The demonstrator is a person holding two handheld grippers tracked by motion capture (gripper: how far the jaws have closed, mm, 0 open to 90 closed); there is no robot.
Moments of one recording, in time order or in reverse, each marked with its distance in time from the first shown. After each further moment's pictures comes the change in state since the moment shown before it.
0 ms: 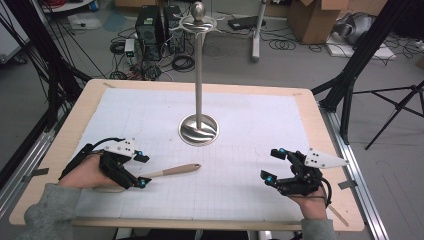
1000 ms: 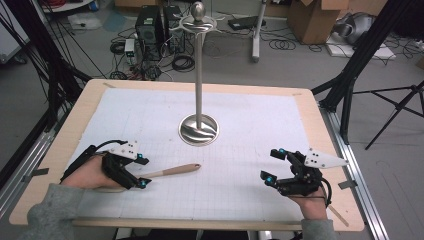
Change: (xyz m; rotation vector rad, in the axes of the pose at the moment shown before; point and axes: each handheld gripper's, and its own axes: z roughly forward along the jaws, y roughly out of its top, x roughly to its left) left arm 0.005 -0.009 0.011 0.075 0.025 0.006; right arm 0.000 0.000 0.000 0.001 0.006 0.000
